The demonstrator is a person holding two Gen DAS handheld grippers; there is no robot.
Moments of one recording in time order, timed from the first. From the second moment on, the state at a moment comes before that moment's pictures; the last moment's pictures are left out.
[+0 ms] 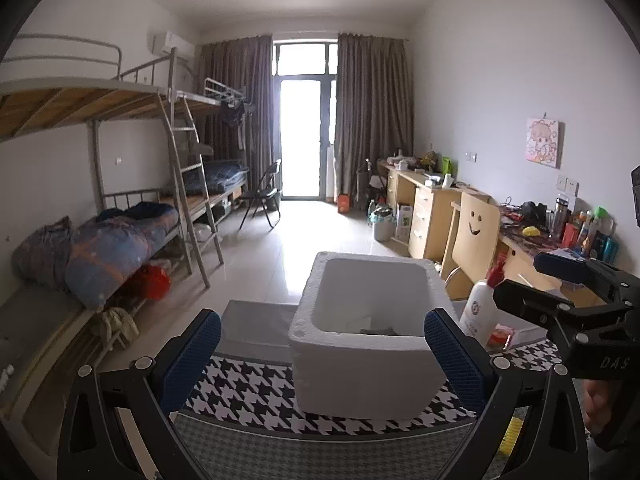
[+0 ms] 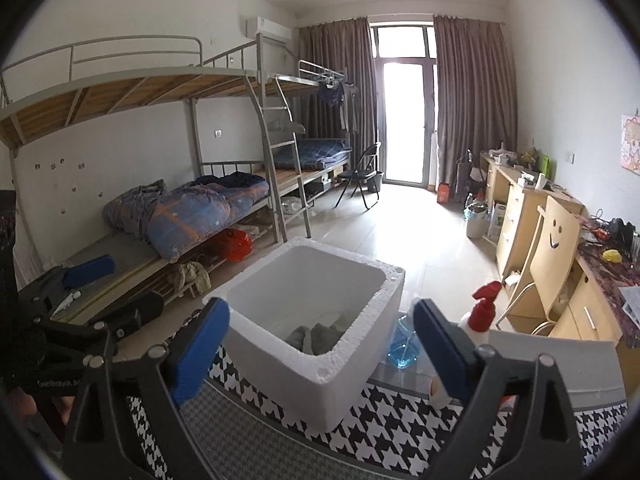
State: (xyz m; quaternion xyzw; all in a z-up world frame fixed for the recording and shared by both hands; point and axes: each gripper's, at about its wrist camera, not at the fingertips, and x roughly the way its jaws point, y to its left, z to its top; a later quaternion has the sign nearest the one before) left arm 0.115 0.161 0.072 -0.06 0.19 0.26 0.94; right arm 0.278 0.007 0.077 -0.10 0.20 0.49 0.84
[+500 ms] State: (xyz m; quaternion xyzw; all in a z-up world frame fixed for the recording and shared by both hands) left arm 0.112 0.125 0.079 -0.04 0.18 0.22 0.96; right arm 0.257 -0.033 0.083 -0.10 0.18 0.47 0.86
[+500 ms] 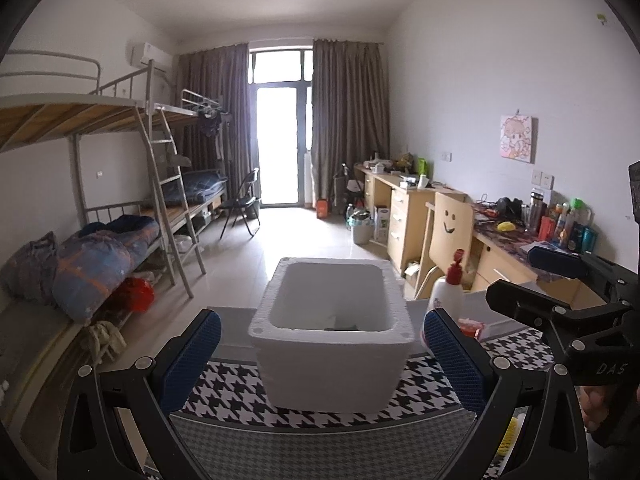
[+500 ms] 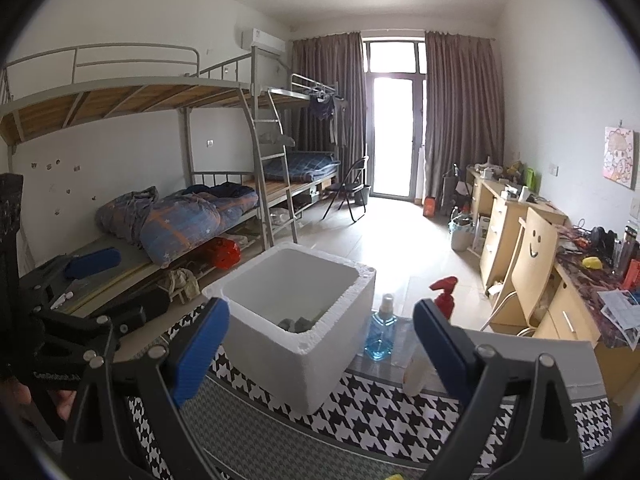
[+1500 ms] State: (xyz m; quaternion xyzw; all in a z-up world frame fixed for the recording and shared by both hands) left arm 0.096 0.070 0.075 -0.04 0.16 0.15 0.97; right arm 0.234 -0.113 0.072 -0.07 0.15 0.43 0.89
